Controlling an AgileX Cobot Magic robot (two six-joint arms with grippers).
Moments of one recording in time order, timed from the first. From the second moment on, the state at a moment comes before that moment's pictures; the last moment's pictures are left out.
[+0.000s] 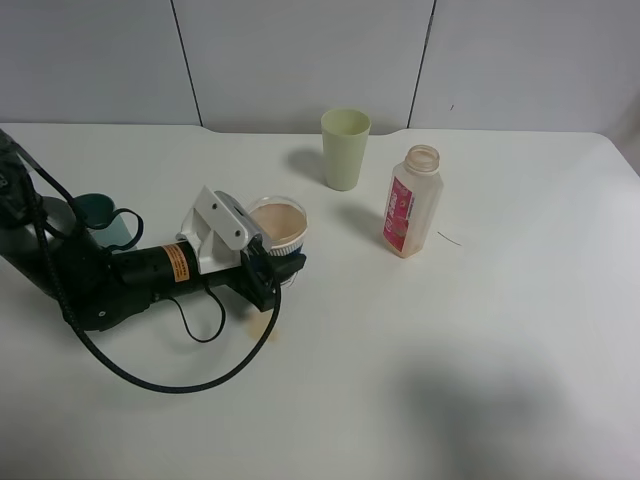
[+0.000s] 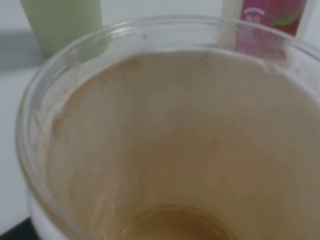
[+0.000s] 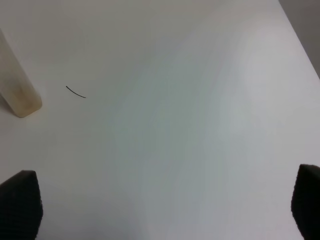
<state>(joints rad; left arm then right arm) -0.46 2.15 -0.55 0.45 -1.21 -0.03 -0.12 0.00 -0.50 0.03 1.07 -0.06</state>
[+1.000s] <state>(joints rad) -0.46 2.17 -0.57 0.46 -1.22 -0.07 -0.12 0.00 -0.50 0.03 1.07 -0.06</state>
